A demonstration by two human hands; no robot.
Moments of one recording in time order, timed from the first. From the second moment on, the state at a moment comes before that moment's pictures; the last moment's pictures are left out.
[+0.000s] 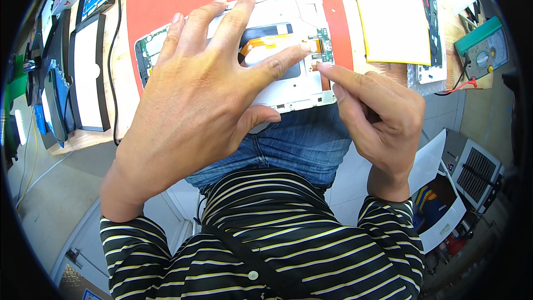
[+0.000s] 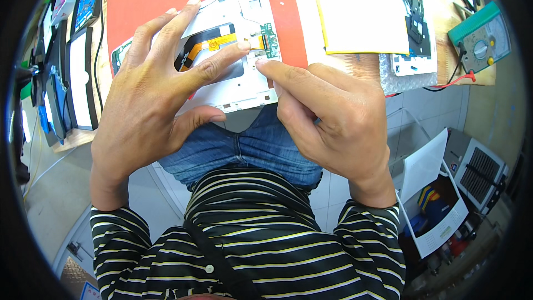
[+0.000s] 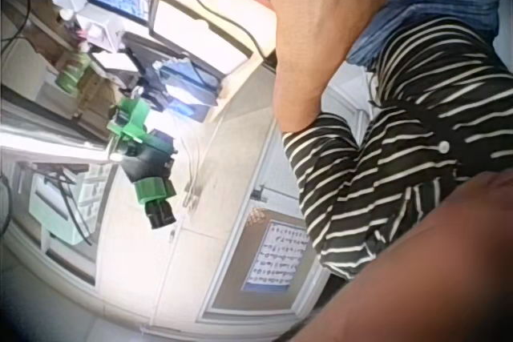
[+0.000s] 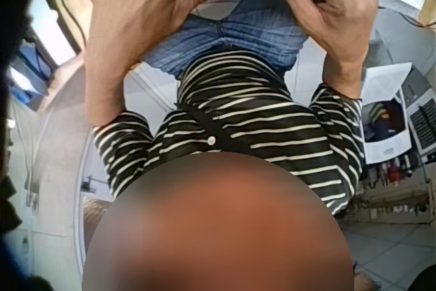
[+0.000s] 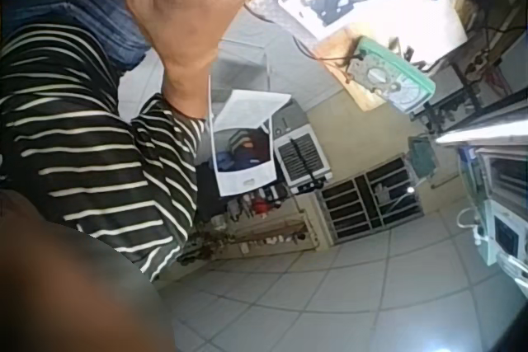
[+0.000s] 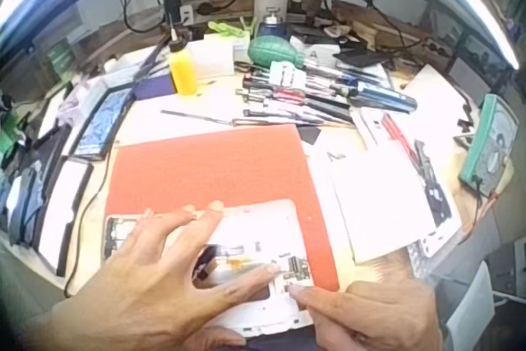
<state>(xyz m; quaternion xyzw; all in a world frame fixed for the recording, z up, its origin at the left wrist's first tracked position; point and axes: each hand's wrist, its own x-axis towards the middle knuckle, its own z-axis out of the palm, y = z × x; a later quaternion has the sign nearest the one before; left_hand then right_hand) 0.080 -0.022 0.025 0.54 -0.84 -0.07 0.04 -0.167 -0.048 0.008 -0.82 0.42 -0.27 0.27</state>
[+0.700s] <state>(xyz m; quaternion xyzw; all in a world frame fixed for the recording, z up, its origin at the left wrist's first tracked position) 0.080 -0.025 0.028 0.54 -0.83 -0.10 0.05 -0.160 -0.049 0.001 -0.85 0.41 -0.24 0.22</state>
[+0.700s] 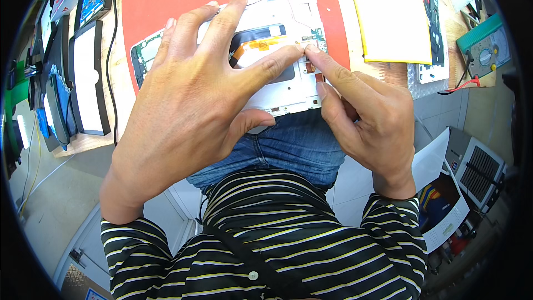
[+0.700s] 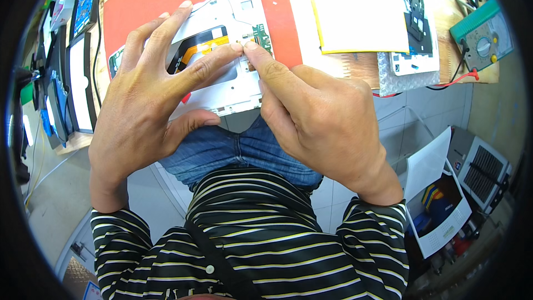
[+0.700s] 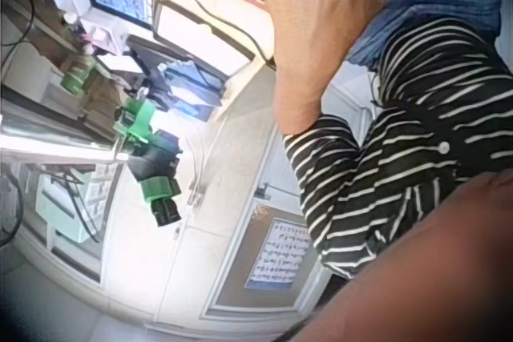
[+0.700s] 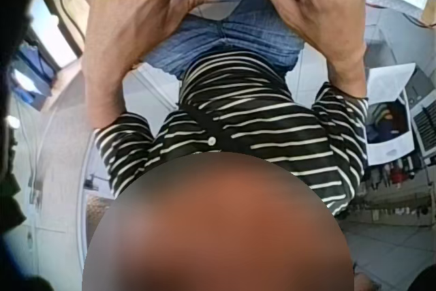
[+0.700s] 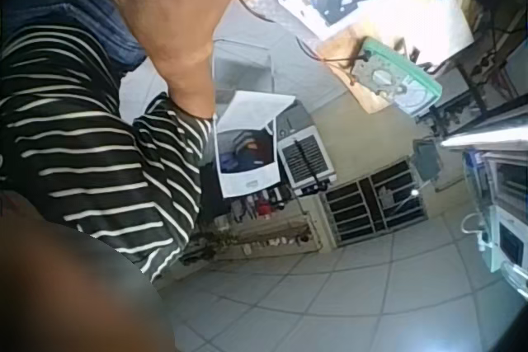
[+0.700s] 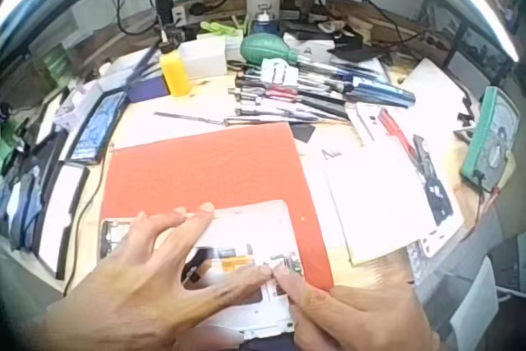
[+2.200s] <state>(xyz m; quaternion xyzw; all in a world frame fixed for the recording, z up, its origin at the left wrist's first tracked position) 0.076 -0.028 0.032 0.54 -0.83 -0.10 0.03 -0.165 -0.051 0.003 -0.87 0.40 -0.19 0.23</state>
